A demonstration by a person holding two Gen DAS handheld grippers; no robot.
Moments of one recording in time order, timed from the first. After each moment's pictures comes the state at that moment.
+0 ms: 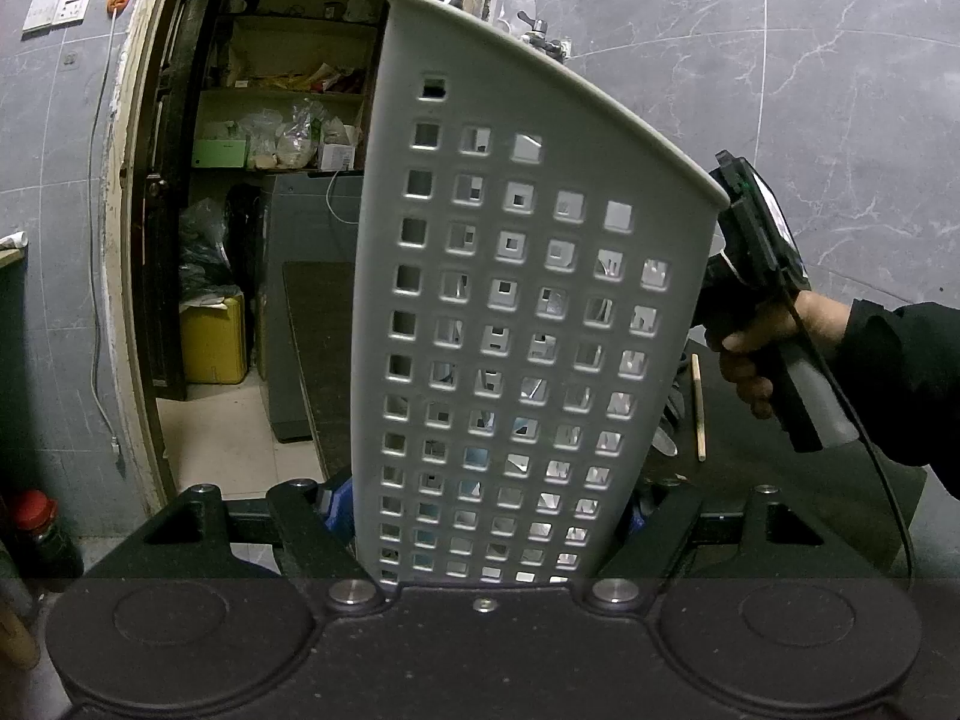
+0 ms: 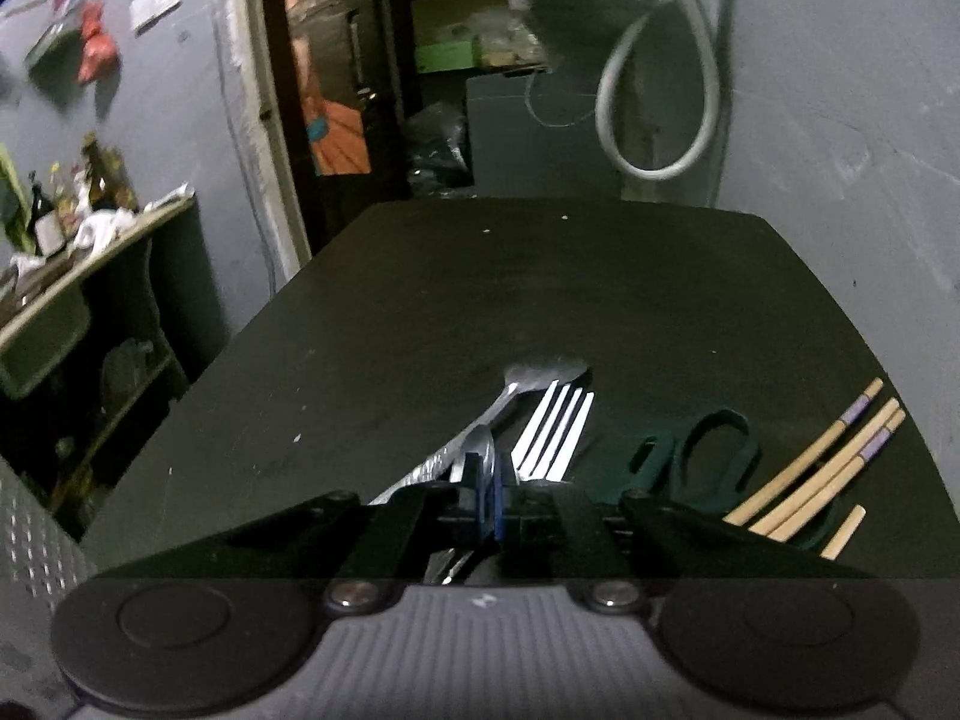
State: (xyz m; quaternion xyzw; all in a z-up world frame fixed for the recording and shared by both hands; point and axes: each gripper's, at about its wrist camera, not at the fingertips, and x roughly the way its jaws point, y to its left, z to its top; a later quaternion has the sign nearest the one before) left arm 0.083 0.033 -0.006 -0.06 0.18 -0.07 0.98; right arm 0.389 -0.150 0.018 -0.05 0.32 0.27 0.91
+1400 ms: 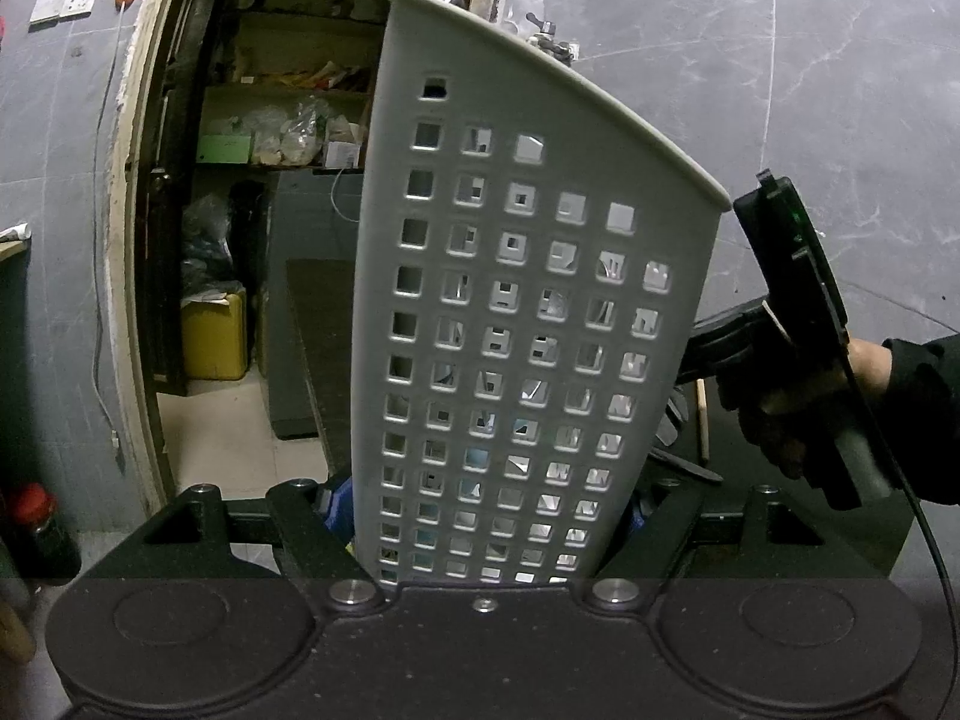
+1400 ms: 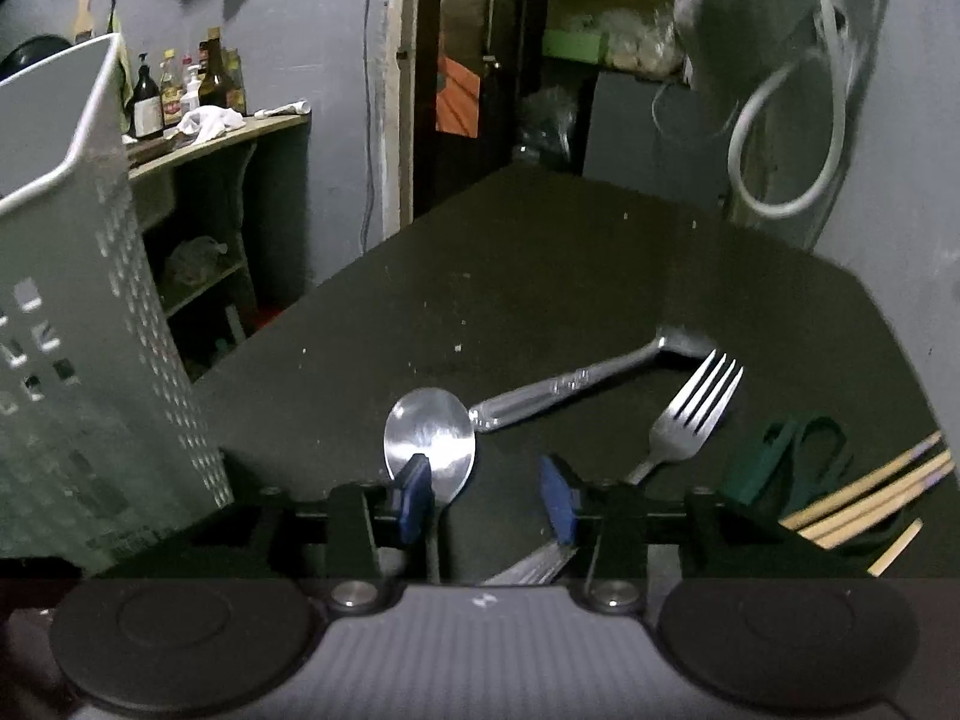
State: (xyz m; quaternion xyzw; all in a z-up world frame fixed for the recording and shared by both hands) left arm 0.085 0.032 -0.008 -0.07 0.18 -0.06 0.98; right arm 0.317 -0.116 0.010 -0.14 0.30 0.35 0.88
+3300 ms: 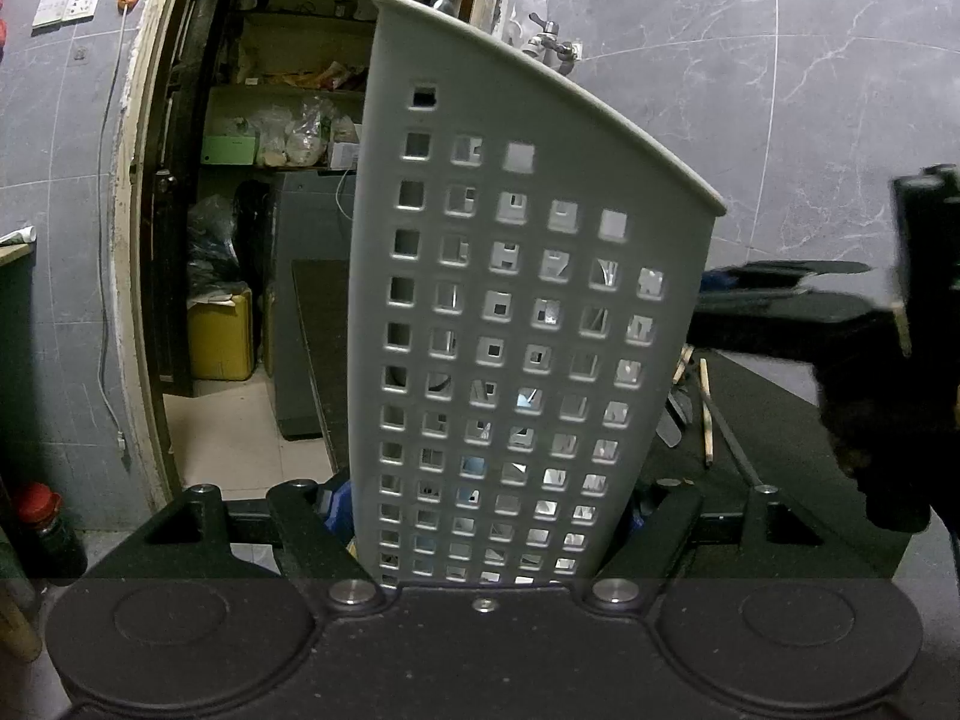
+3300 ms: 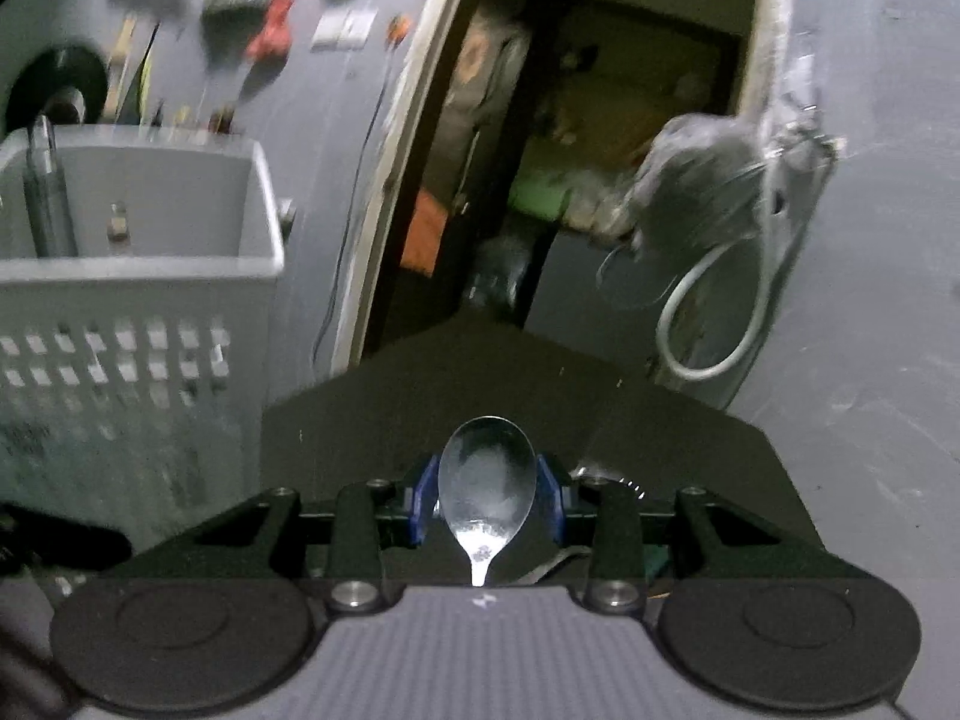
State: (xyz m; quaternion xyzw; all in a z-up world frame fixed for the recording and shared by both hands) left arm 0.084 0.030 -0.003 -0.06 0.18 -0.06 0.98; right arm 0.236 -0.139 0.031 -0.16 0.11 0.31 0.93
